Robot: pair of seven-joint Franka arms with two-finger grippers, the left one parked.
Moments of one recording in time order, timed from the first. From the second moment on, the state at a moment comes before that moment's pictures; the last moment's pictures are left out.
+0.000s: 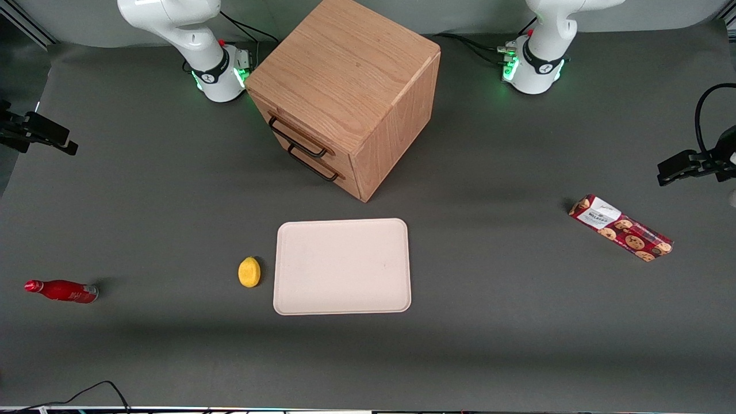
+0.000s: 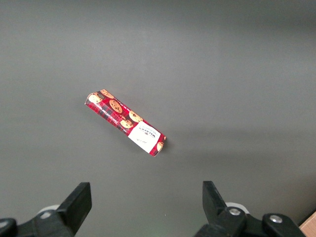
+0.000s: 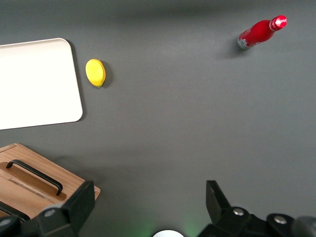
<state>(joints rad) 0.13 -0.05 -0.19 -1.54 0.00 1.46 0.04</state>
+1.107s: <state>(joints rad) 0.12 0.05 0.03 -1.54 0.00 1.54 0.00</state>
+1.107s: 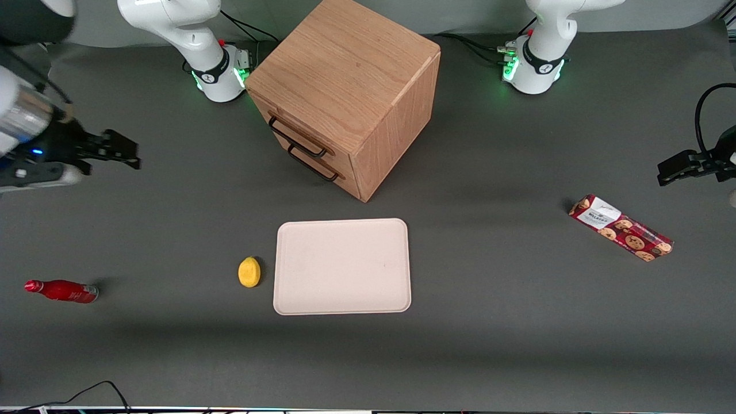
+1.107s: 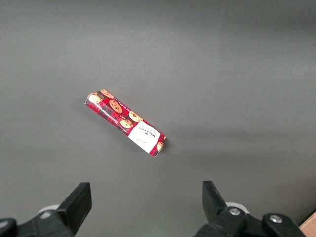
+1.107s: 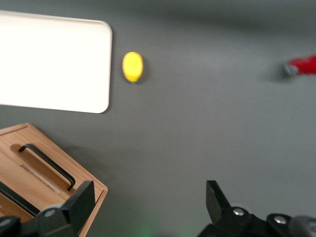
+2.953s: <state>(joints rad) 0.03 0.21 0.49 -1.72 0.18 1.72 -0.42</state>
